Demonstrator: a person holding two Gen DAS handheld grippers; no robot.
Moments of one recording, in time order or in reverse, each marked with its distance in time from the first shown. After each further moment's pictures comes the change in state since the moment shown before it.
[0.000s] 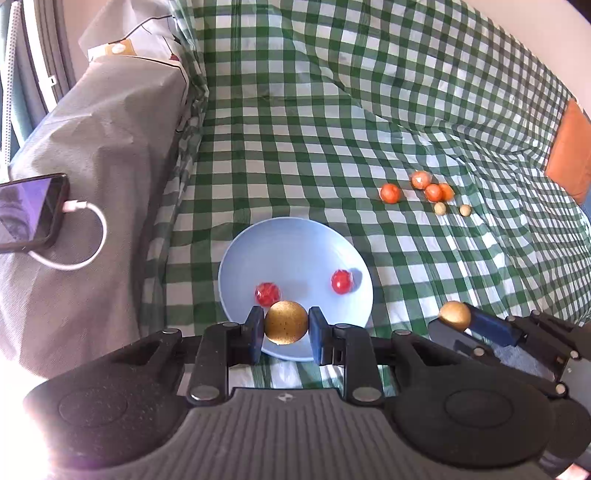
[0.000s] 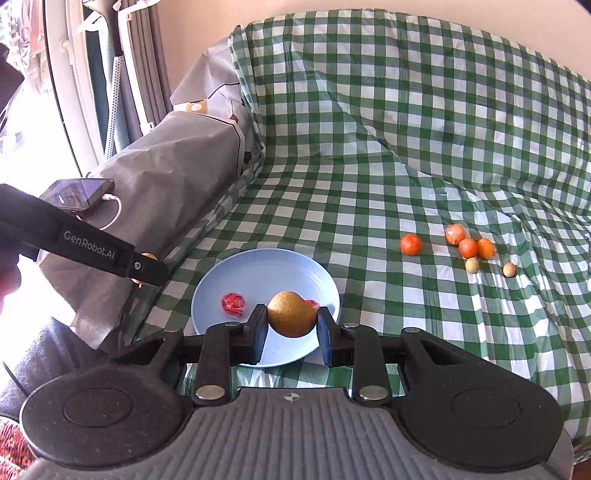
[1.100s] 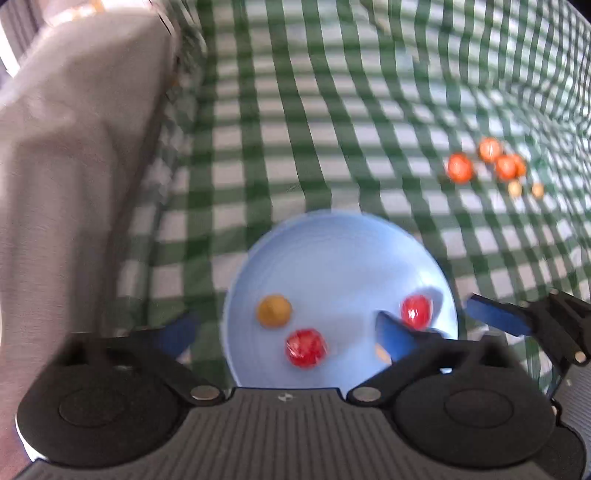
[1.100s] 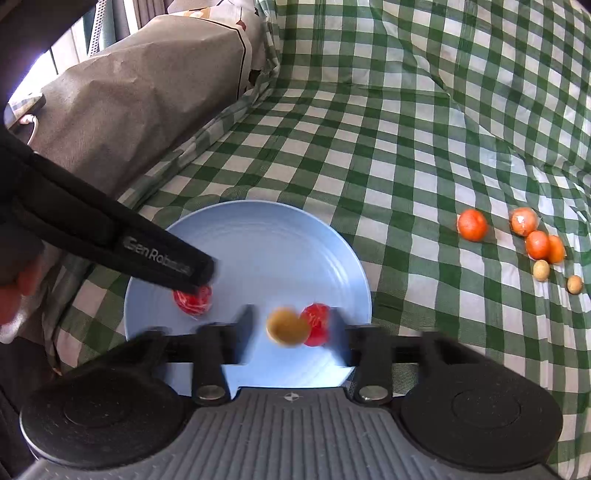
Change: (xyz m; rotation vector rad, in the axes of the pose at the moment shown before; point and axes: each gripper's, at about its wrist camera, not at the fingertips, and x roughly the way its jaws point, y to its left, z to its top) left arm 0.125 0.015 0.036 0.045 0.081 0.102; right arm 0.157 0.001 0.016 -0.114 0.208 0.011
